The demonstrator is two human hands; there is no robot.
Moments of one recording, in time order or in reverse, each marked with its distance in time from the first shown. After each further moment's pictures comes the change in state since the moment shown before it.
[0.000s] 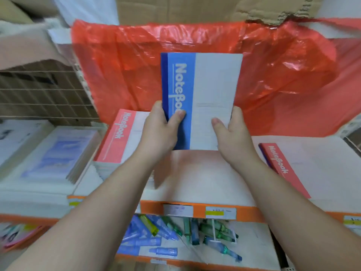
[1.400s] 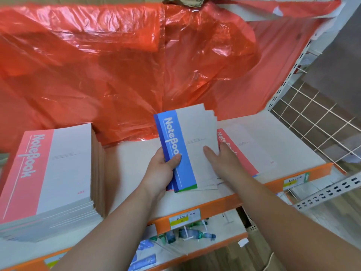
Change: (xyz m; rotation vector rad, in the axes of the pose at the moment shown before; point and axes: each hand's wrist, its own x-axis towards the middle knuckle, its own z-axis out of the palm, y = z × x) left_hand -0.031 -0.071 0.132 -0.542 -0.566 -0.496; right_hand -0.032 0.093 -0.083 -0.304 0.079 0.567
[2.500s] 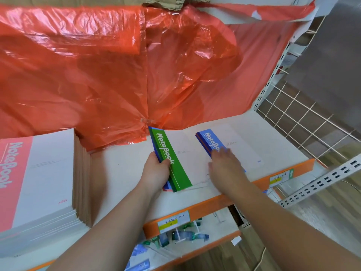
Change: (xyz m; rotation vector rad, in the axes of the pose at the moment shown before) left_hand 0.020 -0.007 0.017 0.273 0.167 -0.070; right_hand 0.001 0.042 -0.018 -1.014 0.057 -0.148
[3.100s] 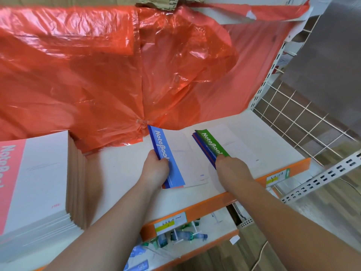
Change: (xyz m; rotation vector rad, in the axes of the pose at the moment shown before) left_hand 0.005 0.011 0.006 0.112 -0.038 -0.012; right_hand -0.004 0.016 -0.017 -0.162 -0.124 0.024
